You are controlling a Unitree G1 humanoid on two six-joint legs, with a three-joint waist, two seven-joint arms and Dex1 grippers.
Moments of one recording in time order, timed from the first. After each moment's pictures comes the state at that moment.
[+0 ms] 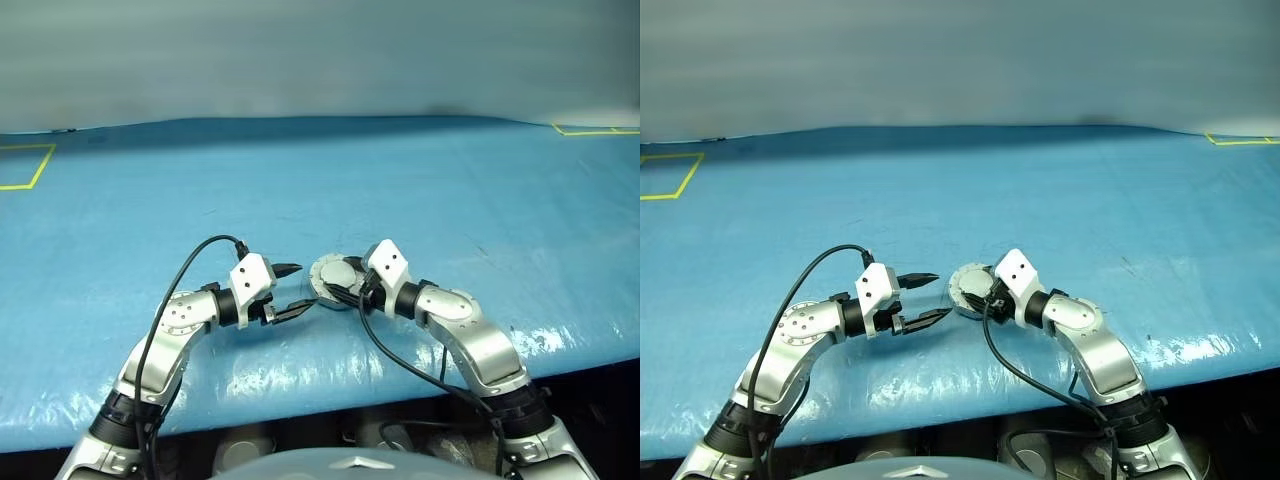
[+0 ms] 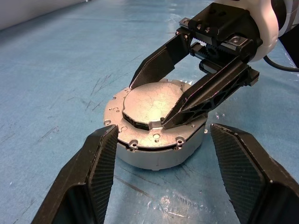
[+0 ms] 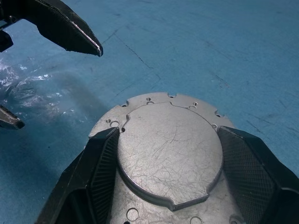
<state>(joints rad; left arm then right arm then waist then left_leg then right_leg) -0.09 0.48 -0.21 -0.23 -0.21 0.21 -0.85 -0.15 -0.39 0.24 -0.24 0.19 0.48 0.63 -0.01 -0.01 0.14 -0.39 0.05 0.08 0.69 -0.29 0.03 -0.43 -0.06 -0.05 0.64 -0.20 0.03</state>
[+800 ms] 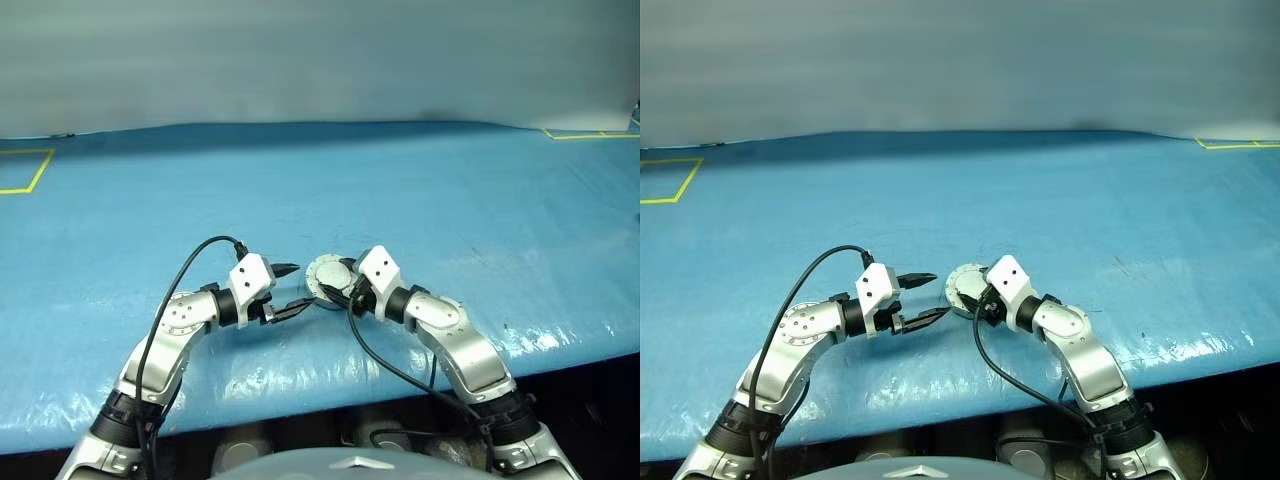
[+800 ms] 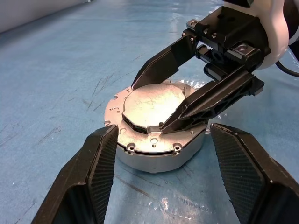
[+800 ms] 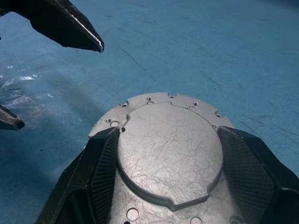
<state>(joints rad) -0.09 0.47 -0.21 -0.21 -0.20 0.20 -0.83 -0.12 -0.34 0.28 -0.20 0.11 0.42 0.56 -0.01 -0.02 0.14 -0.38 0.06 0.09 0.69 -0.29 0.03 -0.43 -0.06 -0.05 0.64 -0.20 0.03</state>
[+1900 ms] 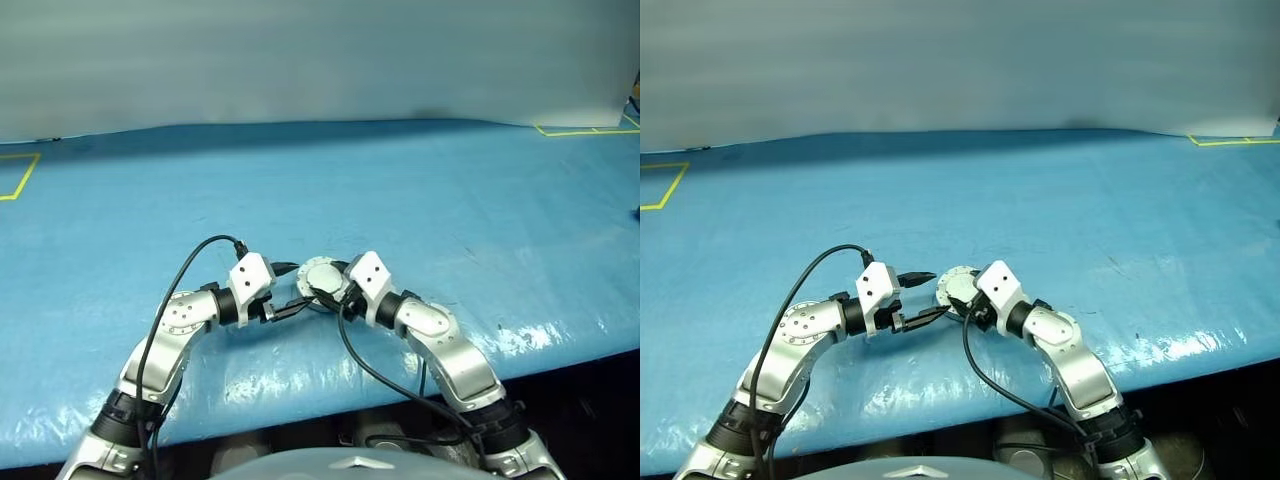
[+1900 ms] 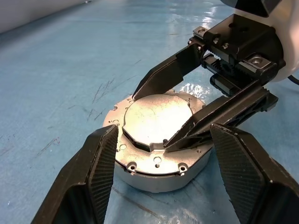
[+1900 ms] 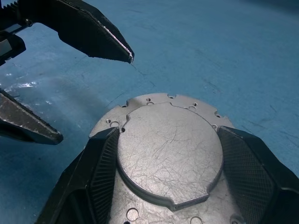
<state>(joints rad) -0.10 0.47 -0.21 -0.21 -0.20 0.20 -0.83 -0.11 -0.29 0.31 -0.22 0.09 0.41 0.56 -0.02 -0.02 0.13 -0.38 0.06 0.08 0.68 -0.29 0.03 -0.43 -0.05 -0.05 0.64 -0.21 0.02</state>
